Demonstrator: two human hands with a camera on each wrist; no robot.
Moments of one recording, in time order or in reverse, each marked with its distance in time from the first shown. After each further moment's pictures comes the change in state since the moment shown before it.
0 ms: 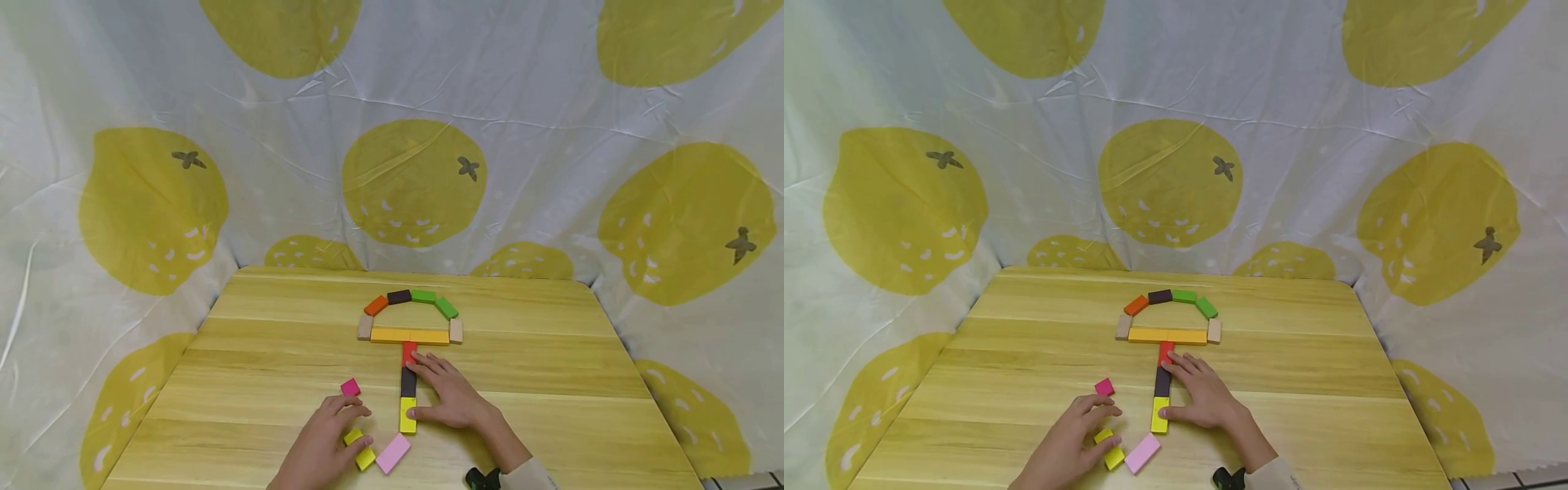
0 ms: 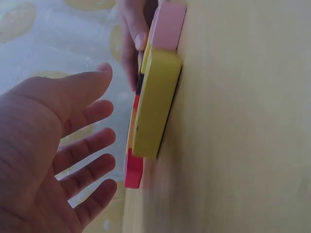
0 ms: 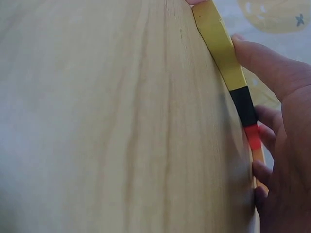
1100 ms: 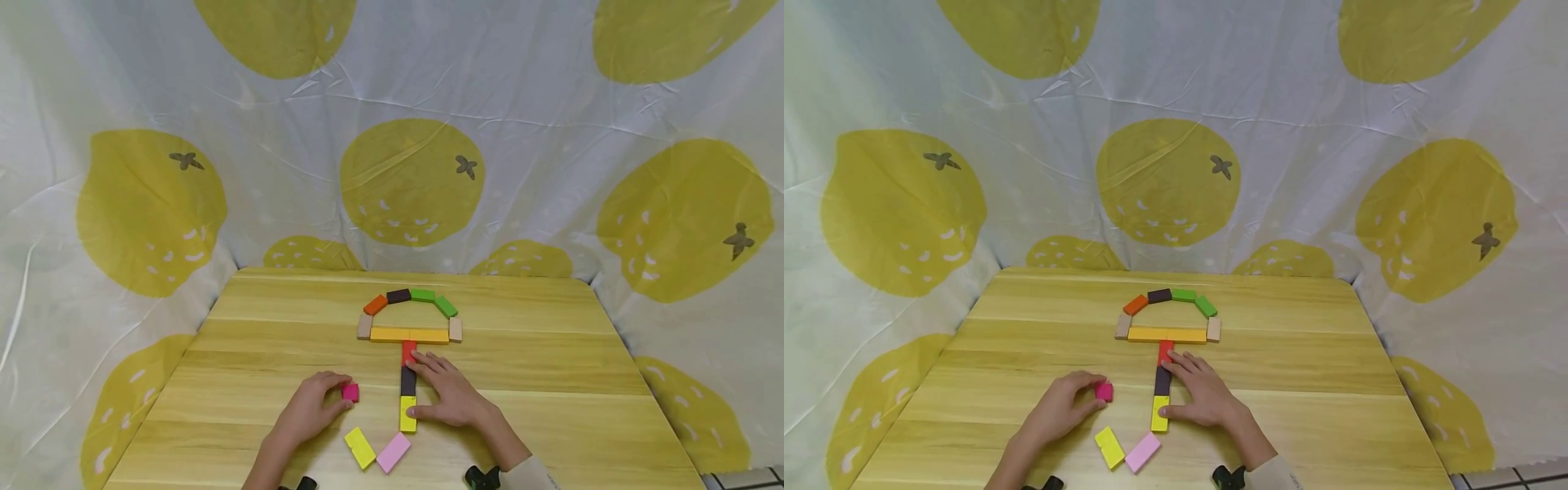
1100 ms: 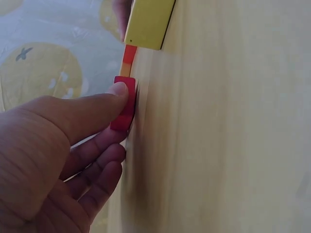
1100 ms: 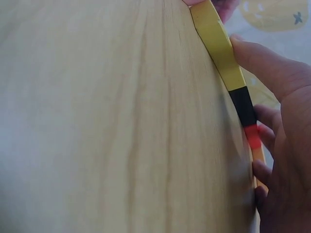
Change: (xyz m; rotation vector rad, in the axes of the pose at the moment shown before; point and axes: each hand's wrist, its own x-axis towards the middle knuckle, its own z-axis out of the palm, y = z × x) left_hand 0.041 -0.049 -0.013 -0.086 0.071 -0.041; right_hand 0.000 0.002 0.001 0.016 -0.002 0.003
